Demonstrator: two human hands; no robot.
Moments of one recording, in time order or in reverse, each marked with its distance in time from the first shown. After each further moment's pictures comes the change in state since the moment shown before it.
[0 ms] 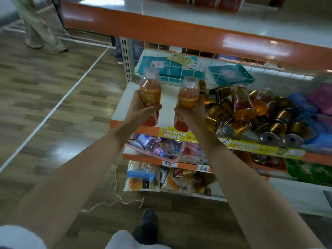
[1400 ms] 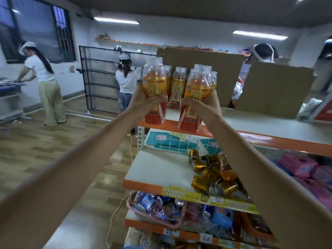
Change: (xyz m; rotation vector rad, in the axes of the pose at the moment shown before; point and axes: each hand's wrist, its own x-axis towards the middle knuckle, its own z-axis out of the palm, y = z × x) left_hand -0.052 0.287 -0.088 -0.016 0.048 0.398; right_hand -0.054 -0.284 -0.111 0.195 -0.064 -0.377
